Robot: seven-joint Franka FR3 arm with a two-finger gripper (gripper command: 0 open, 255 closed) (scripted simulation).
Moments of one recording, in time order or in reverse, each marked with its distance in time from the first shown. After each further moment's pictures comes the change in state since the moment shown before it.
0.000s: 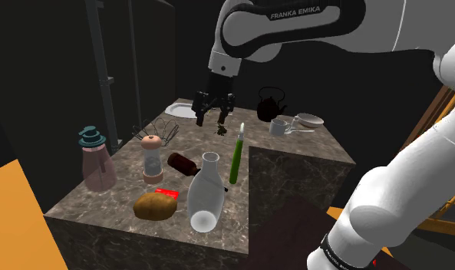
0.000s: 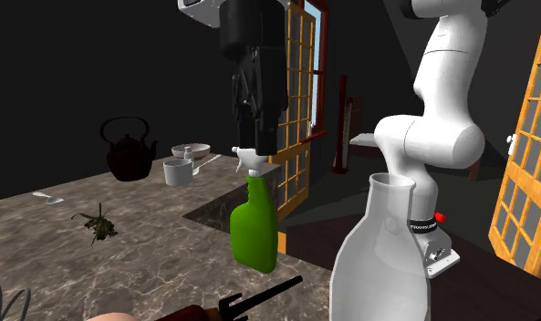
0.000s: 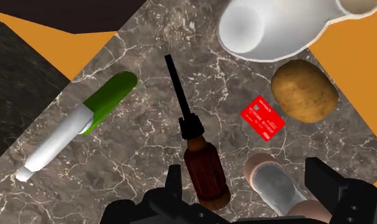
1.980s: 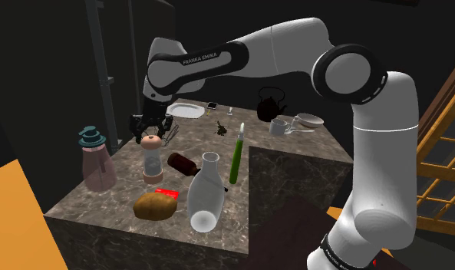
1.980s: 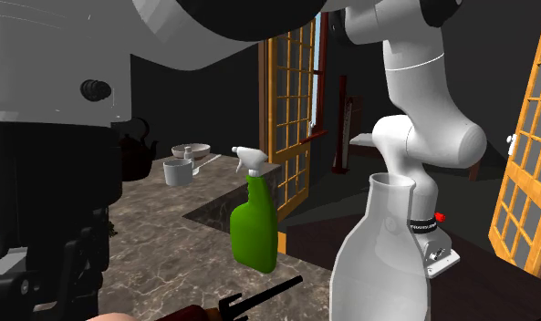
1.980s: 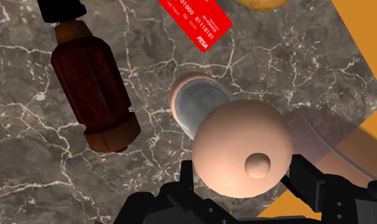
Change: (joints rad) arm 0.105 0.661 0.073 0.503 -0.149 0.229 0.164
